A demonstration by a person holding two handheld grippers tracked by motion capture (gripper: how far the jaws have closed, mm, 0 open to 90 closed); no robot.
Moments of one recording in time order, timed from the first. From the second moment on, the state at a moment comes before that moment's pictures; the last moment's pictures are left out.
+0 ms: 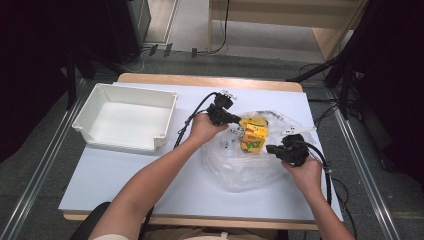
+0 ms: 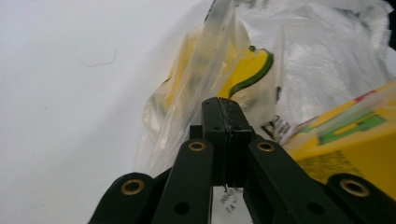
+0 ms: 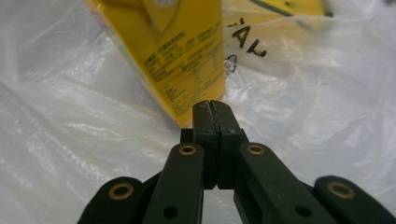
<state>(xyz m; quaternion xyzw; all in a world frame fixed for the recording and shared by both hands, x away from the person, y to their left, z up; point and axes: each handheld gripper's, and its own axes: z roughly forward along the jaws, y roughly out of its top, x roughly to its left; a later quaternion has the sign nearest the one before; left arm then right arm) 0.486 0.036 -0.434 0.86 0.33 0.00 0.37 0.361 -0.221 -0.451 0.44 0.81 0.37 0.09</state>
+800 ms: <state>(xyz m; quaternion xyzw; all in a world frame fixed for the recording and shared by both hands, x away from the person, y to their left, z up) 0.498 0.039 -0.468 0.86 0.36 0.00 0.36 0.321 -0.230 -0.476 0.39 0.85 0.36 0.05</state>
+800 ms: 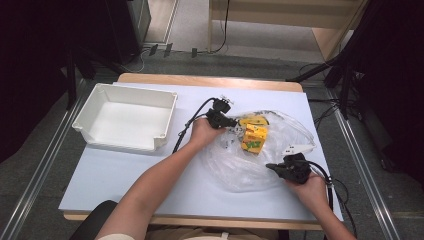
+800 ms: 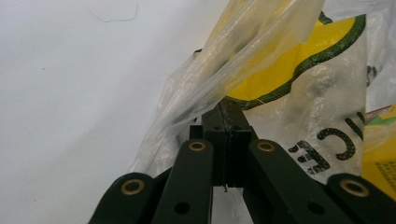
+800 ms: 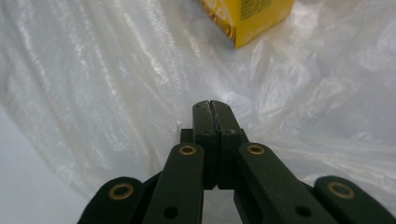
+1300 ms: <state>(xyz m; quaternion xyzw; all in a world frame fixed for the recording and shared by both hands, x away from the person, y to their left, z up) 0.498 0.049 -0.468 0.86 0.37 0.00 0.36 0.292 -0.240 -0.475 0.35 0.87 0.35 0.04</state>
